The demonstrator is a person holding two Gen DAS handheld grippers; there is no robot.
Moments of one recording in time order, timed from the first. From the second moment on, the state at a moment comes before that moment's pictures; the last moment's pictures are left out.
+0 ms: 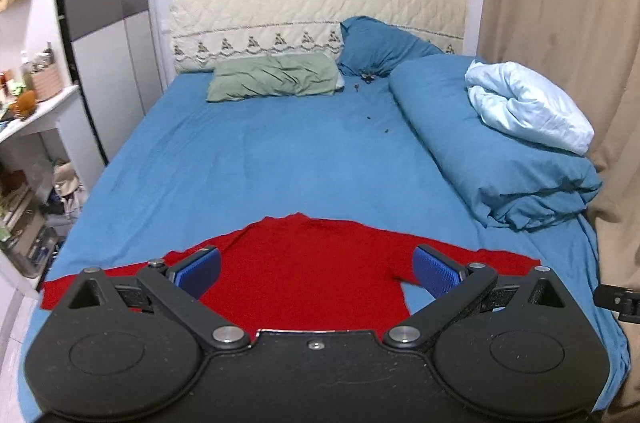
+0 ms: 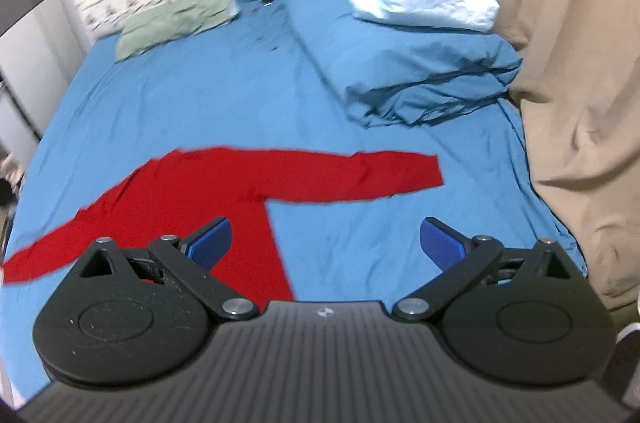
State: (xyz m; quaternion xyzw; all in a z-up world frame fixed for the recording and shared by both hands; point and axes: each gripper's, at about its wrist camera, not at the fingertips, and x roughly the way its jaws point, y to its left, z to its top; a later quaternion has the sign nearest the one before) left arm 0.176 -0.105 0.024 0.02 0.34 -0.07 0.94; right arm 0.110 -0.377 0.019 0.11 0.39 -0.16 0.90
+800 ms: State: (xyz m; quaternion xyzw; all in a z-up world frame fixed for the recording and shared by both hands) left arm 0.439 -0.246 -0.286 0.05 0.45 -0.05 0.89; right arm 0.320 -0.598 -0.365 0.22 0.44 -0.24 0.84
